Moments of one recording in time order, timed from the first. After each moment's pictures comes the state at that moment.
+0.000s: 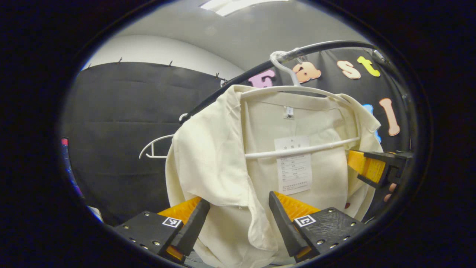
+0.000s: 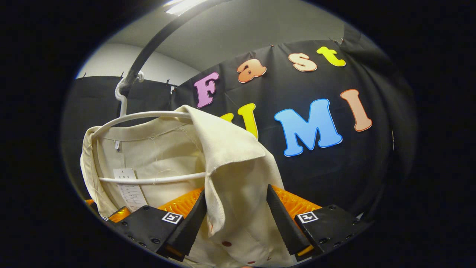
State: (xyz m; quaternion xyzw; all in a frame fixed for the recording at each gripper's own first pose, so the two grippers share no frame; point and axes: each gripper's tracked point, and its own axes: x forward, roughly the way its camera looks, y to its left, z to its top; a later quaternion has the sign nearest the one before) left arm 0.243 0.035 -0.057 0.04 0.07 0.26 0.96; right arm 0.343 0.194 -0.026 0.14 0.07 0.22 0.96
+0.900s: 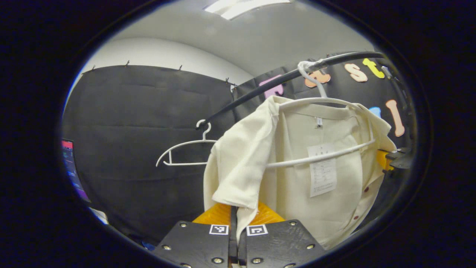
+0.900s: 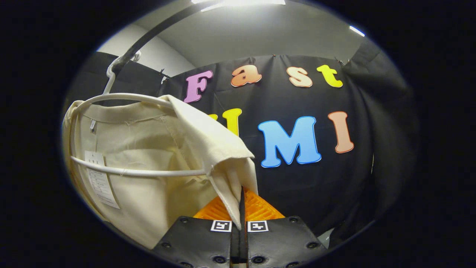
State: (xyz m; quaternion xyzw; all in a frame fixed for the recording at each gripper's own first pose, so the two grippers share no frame) left arm 0.208 0.072 -0.023 0.06 0.05 0.28 0.96; right arm 0.370 0.161 -0.022 0.05 0.03 0.12 0.99
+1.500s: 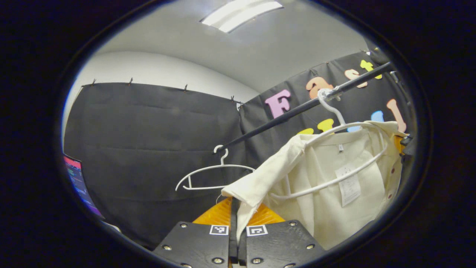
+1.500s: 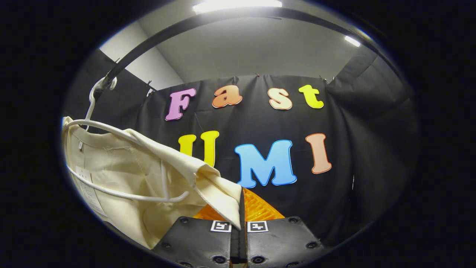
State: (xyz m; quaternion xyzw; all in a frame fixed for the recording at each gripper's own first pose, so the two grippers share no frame) left arm 0.174 0.114 0.052 0.10 -0.01 0.30 0.95; right arm 0.383 0.097 0.017 0.05 -0.04 0.06 1.00
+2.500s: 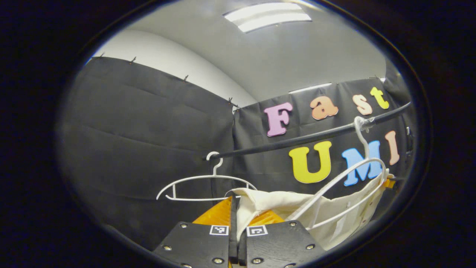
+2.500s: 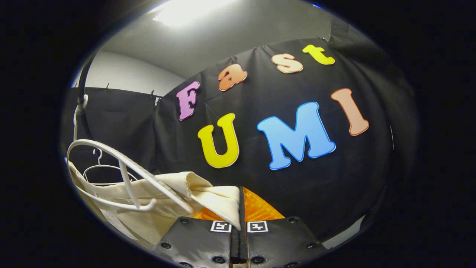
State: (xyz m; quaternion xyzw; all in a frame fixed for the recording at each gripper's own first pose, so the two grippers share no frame) left arm 0.232 0.186 0.061 0.01 -0.03 0.23 0.97; right arm 0.446 0.137 -0.044 0.17 0.06 0.20 0.96
